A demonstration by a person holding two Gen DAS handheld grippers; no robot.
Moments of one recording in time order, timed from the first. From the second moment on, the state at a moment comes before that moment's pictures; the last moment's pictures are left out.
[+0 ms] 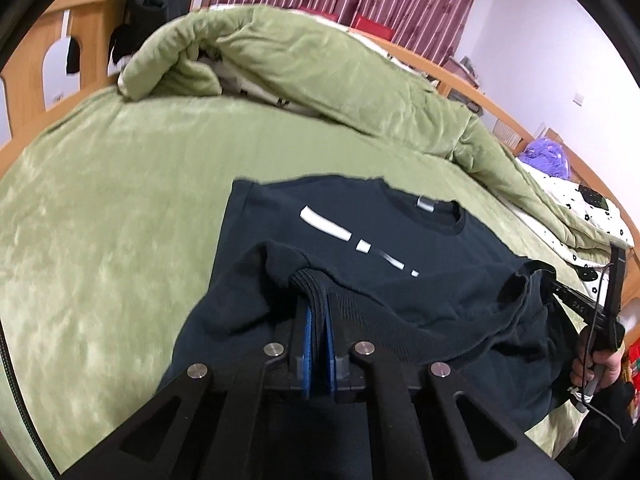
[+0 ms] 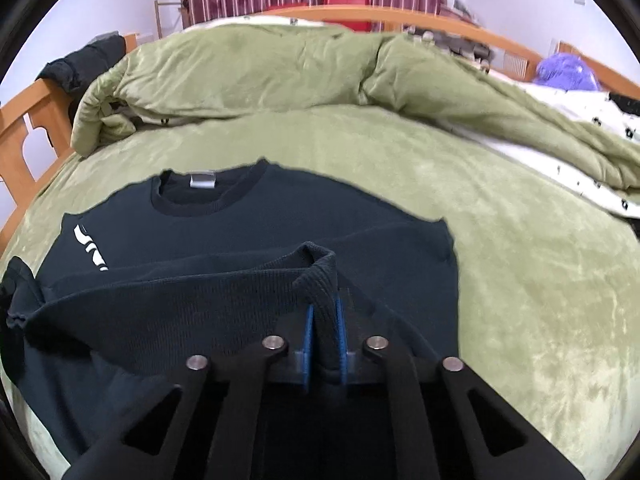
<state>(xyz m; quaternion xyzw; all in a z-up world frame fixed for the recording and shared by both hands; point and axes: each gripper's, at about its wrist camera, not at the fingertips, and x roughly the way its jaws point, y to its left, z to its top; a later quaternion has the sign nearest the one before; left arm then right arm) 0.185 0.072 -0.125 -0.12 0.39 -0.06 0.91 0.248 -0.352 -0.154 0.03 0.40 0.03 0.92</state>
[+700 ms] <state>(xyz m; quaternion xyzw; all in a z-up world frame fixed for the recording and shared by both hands) 0.276 0.062 -0.104 -0.12 0.36 -0.04 0.92 0.287 -0.389 -0.097 0.09 0.34 0.03 0.94</state>
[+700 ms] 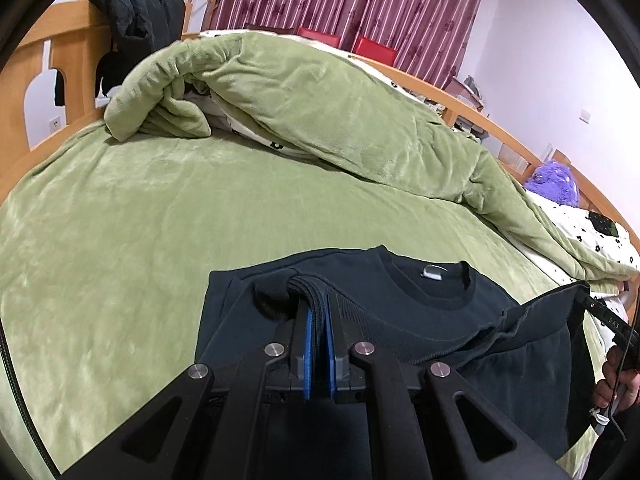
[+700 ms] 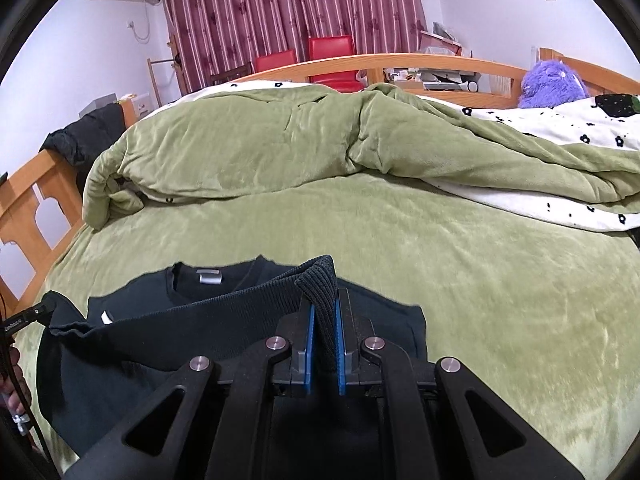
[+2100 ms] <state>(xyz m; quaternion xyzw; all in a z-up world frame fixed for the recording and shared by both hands) 0.310 0.059 -0.165 -0.05 0.42 0.00 0.90 0.340 -0.395 -0.188 0.06 0.42 -0.01 0.90</state>
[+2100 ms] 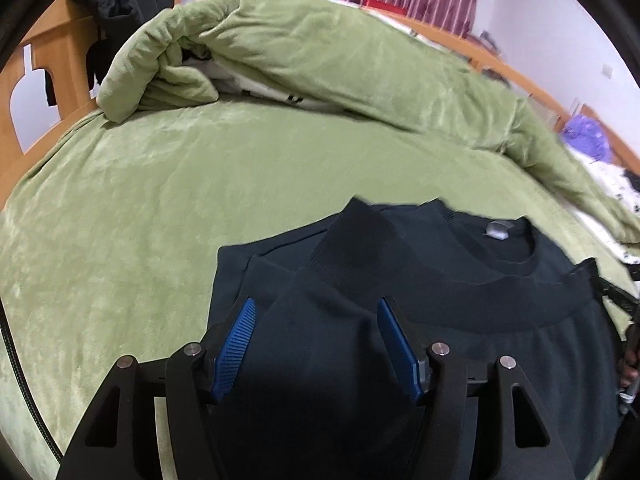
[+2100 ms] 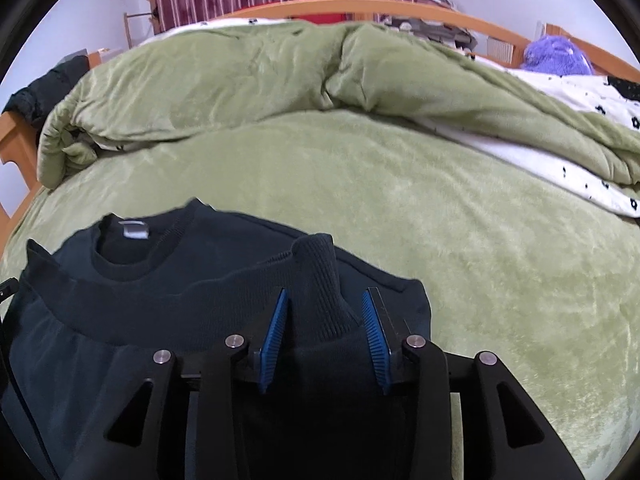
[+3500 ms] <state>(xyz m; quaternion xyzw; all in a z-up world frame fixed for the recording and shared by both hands) 0.128 0.120 -0.155 -0.14 0.44 0.00 0.89 0.180 -0.203 -0.170 0.05 0.41 0.09 0.90</state>
